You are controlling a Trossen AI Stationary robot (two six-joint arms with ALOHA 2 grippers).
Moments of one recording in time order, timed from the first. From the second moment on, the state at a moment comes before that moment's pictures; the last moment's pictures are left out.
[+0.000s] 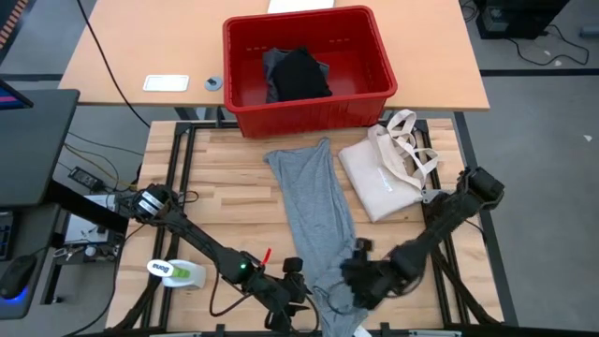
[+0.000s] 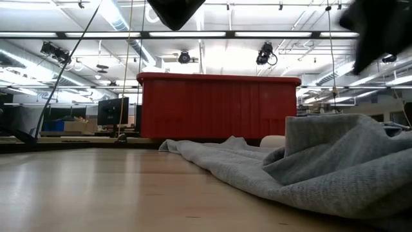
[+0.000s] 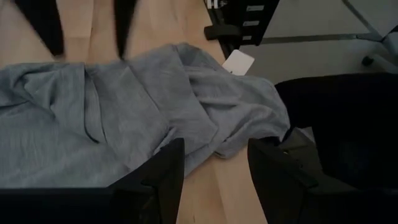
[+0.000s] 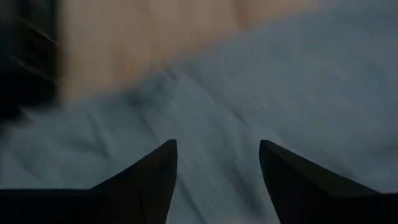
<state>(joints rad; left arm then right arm) -0.61 1.93 1.38 -0.09 -0.27 -0.33 0.72 1.73 1.24 -0.73 0.38 0.78</state>
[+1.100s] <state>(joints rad) -0.65 1.97 1.39 0.04 -0.25 -0.24 0.64 1.73 1.11 -0.97 0.61 1.02</state>
